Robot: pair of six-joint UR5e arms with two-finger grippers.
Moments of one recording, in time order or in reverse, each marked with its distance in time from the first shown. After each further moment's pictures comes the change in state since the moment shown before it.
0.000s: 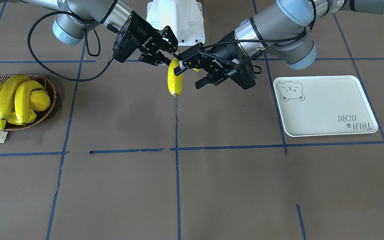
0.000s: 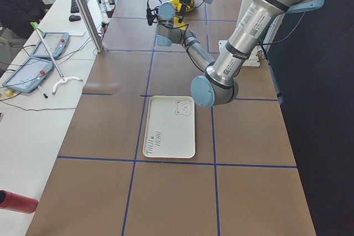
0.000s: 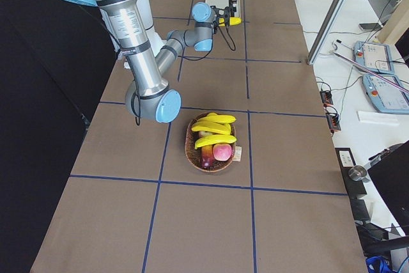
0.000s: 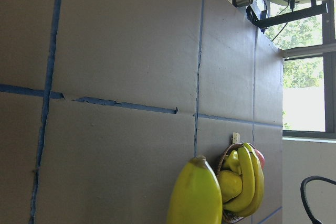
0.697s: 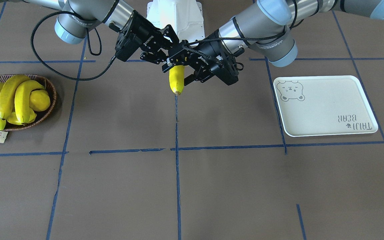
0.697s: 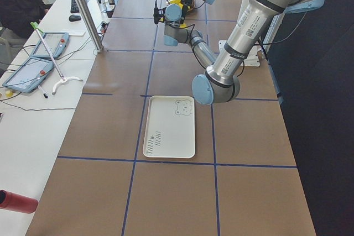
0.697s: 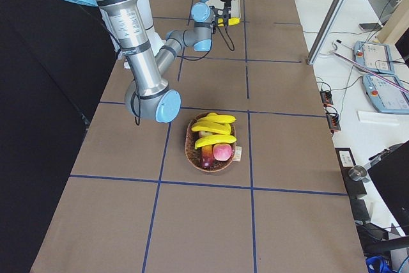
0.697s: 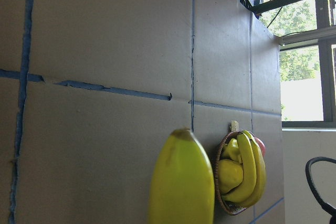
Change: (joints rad) left arm 0.070 -0.007 0.002 0.002 0.078 0.014; right arm -0.015 -0.003 0.002 0.006 0.003 0.000
